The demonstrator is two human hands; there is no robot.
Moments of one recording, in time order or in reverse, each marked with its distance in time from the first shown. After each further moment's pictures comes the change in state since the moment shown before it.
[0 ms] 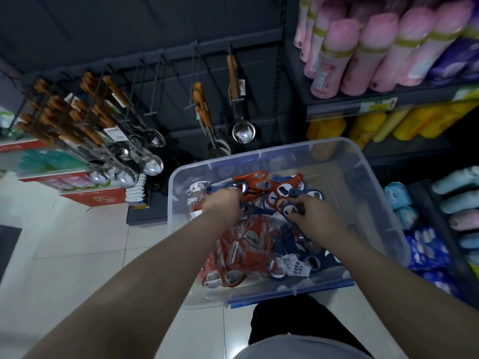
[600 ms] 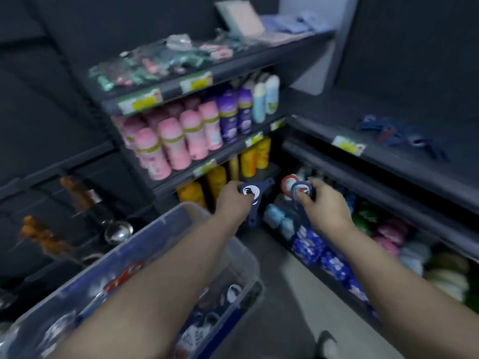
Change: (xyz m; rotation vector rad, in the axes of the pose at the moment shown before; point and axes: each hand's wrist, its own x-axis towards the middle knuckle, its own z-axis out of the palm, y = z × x) left_hand -0.018 0.310 -0.054 -0.882 0.026 0.430; right_hand -0.144 0.151 -0.181 0.136 0.864 0.455
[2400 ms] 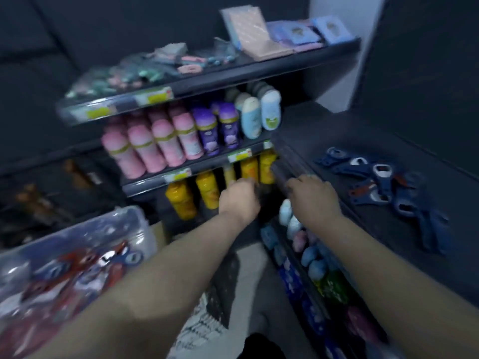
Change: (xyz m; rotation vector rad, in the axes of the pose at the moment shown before) left_hand 0.062 0.124 0.190 0.763 0.232 0.116; right_hand 0.208 0.123 -0.076 -0.428 -0.153 -0.674
